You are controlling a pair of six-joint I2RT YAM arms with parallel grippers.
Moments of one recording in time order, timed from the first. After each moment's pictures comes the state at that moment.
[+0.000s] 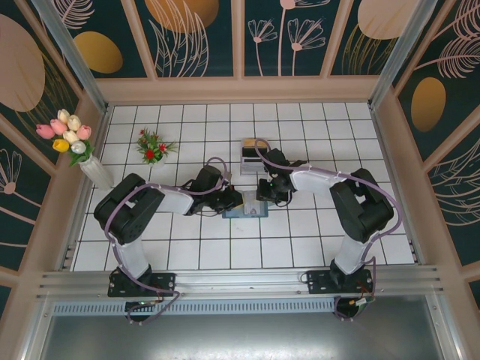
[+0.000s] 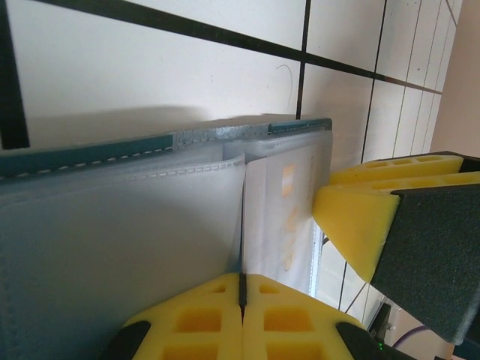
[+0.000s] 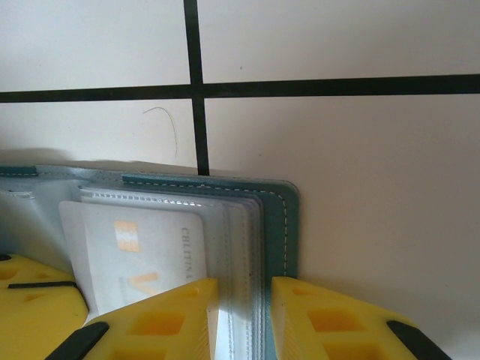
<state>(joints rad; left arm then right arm) -0.64 1.82 0.72 0.32 0.54 -1.01 0.61 1.76 1.01 -0.49 -0.21 0.63</state>
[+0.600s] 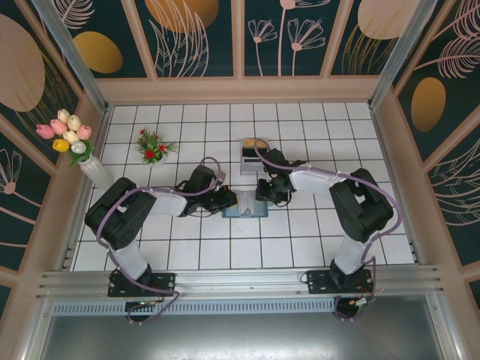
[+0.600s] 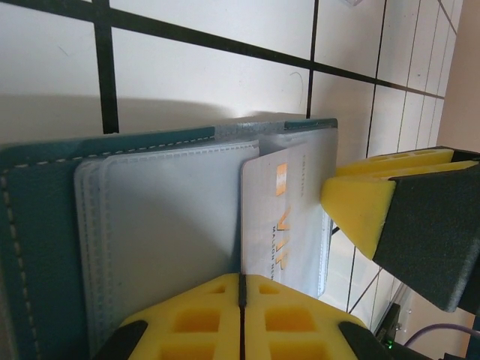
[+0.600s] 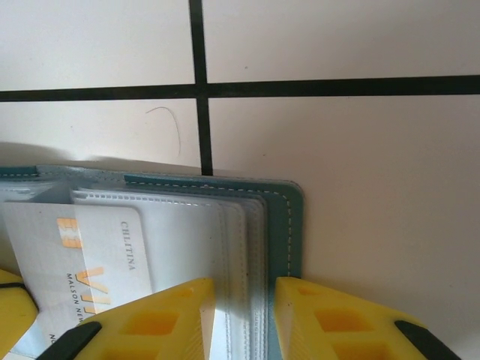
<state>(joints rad) -0.61 1.75 0.67 0.30 0.53 -0.97 0.61 1.77 1.02 -0.50 -0.20 0.62</state>
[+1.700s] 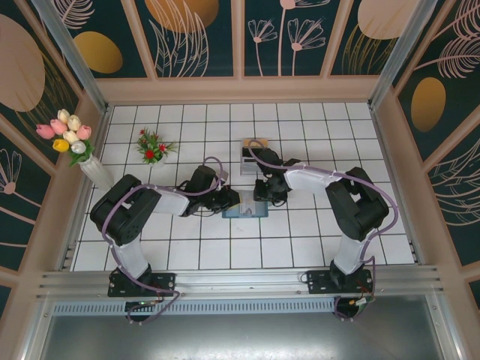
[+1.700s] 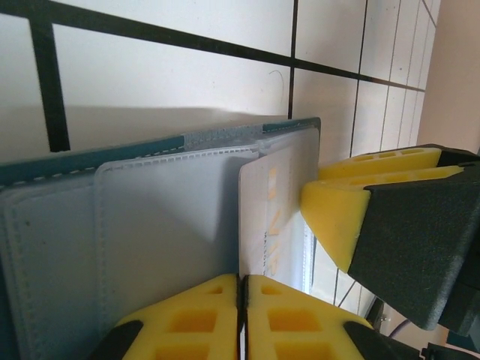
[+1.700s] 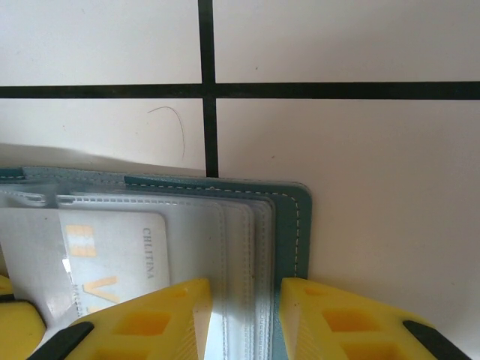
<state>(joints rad) -0.61 1.80 0.68 0.37 0.58 -0.99 0.65 1.80 1.07 -0.55 -0.13 0.62</state>
